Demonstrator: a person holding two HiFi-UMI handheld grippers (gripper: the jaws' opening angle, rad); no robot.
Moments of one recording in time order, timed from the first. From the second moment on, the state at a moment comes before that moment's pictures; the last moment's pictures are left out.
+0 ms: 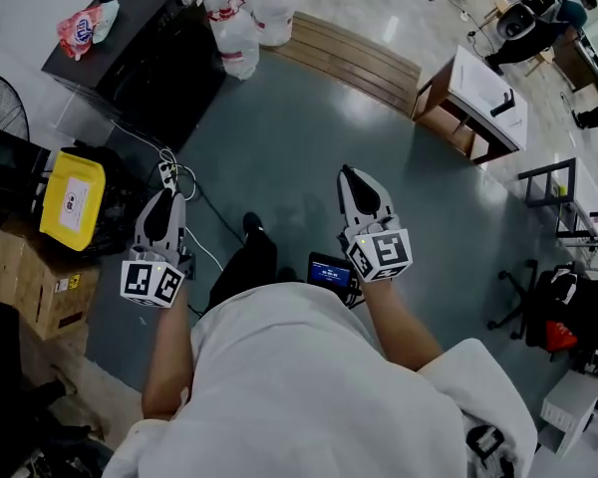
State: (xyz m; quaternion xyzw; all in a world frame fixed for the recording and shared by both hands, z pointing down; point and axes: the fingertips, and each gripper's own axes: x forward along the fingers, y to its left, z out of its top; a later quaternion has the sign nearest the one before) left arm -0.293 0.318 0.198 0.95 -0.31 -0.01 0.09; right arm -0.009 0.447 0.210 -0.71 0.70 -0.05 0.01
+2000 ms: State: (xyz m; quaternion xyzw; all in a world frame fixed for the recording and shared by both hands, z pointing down) left arm -0.366 -0.159 0.362 0.65 -0.73 0.05 0.20; right arm -0.103 -0.322 0.345 -0.13 0.97 -0.10 -0.16
